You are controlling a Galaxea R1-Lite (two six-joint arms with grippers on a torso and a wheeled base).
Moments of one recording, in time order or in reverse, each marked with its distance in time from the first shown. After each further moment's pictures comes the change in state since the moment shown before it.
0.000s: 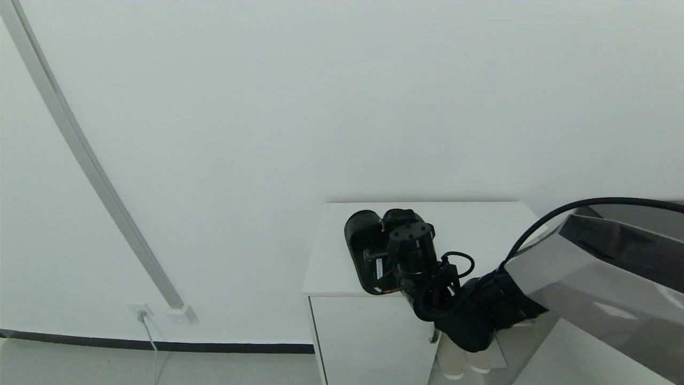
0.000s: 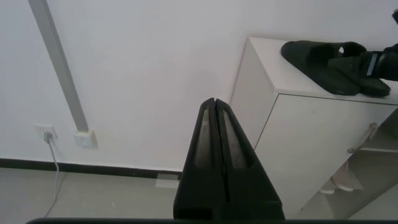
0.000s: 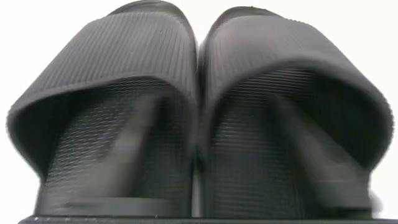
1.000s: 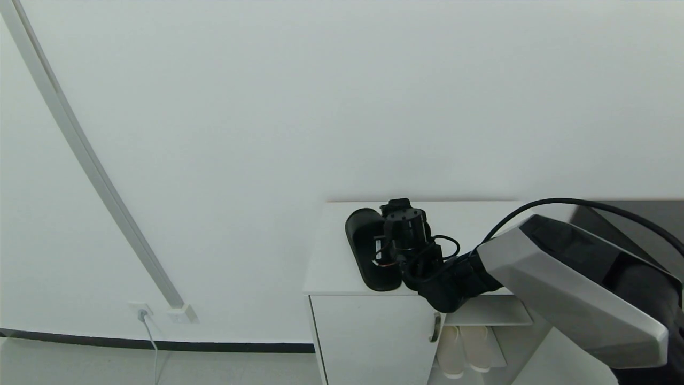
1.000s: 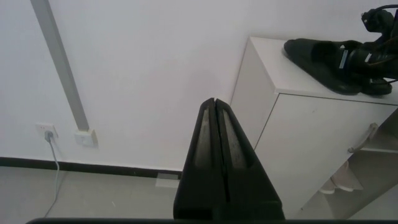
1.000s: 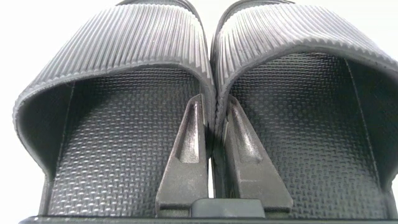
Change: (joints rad) left arm 0.000 0.000 0.000 0.000 0.001 -0.001; right arm -0.094 0.173 -0.307 0.104 0.038 -0.027
